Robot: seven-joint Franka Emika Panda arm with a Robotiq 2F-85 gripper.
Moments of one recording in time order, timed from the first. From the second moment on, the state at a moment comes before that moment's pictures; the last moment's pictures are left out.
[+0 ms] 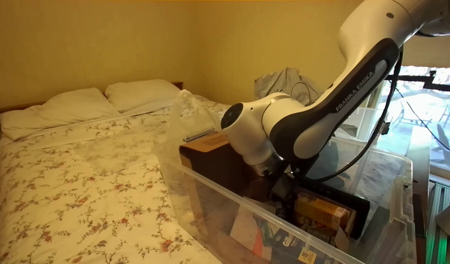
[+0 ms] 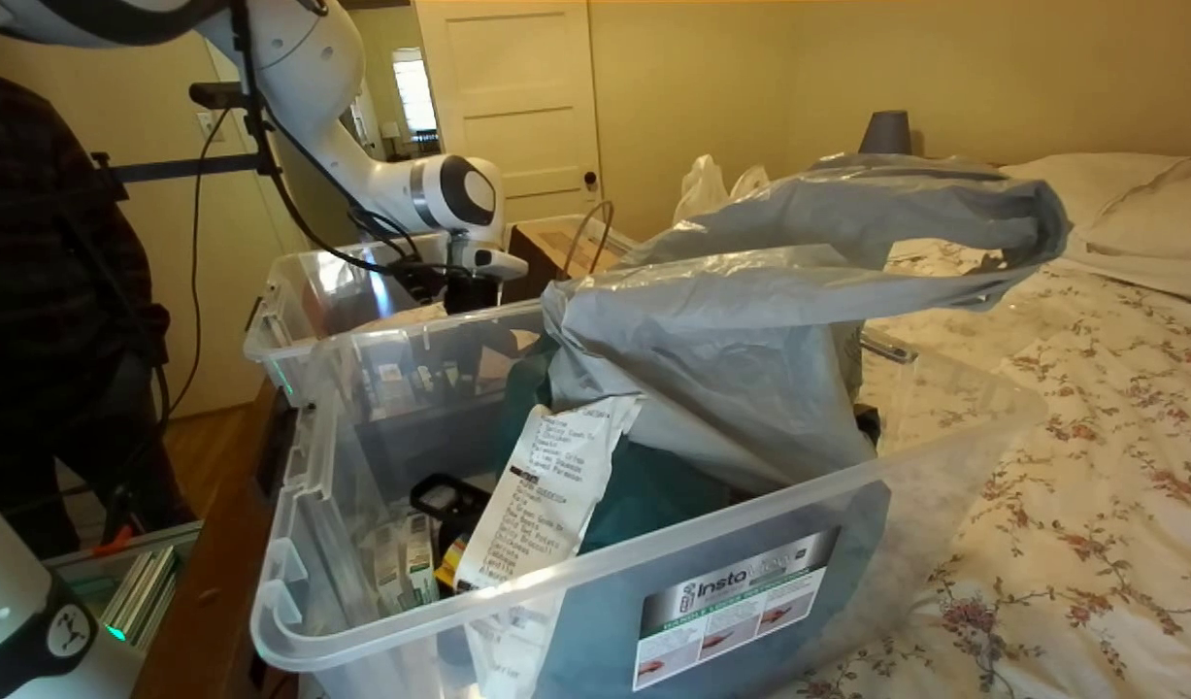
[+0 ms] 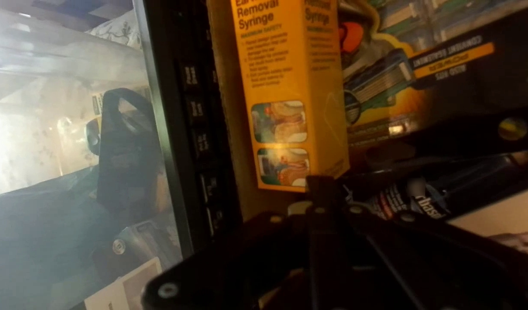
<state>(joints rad) 0.60 0.57 0.19 -1.81 -0.32 1.76 1.11</state>
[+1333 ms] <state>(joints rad) 0.64 0.54 0.18 -1.77 -0.35 1.66 1.18</state>
